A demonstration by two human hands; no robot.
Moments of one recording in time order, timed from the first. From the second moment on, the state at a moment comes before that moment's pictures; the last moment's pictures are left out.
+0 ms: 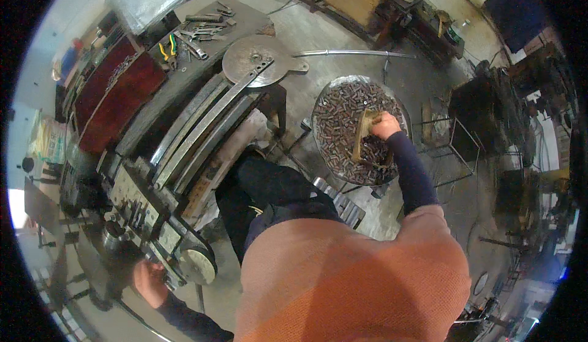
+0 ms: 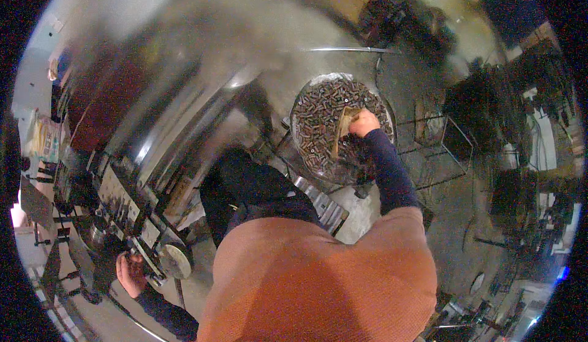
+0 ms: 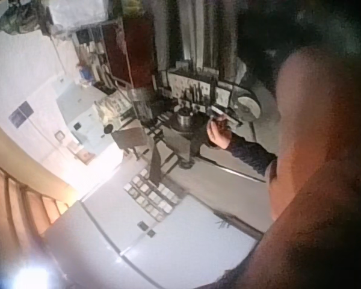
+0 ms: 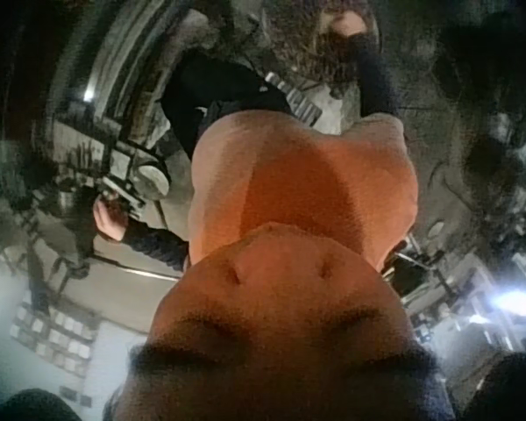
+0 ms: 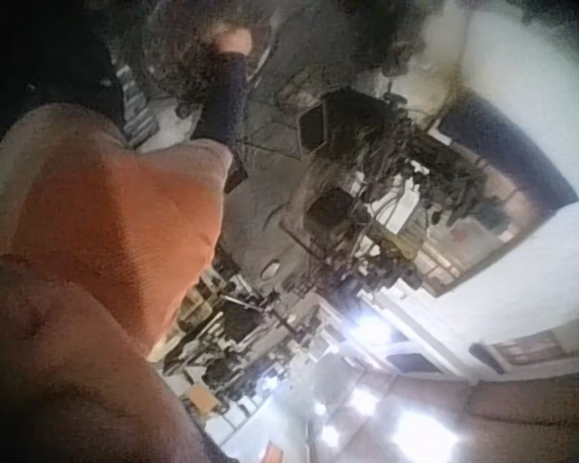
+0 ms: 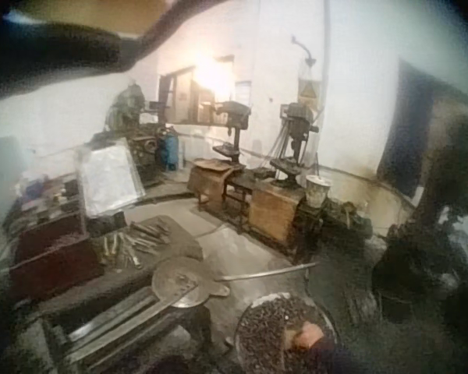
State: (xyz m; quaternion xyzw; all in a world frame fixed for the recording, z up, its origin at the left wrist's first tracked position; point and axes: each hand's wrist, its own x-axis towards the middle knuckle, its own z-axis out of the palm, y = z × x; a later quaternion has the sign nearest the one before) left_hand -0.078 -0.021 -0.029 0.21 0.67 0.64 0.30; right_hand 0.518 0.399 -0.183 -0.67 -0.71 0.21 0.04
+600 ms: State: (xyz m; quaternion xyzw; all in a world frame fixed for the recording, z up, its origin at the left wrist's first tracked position) left_hand 0.031 0.092 0.000 0.34 0.54 0.66 0.40; right_hand 0.172 0.265 -0.005 0.14 -0.77 0.57 0.25
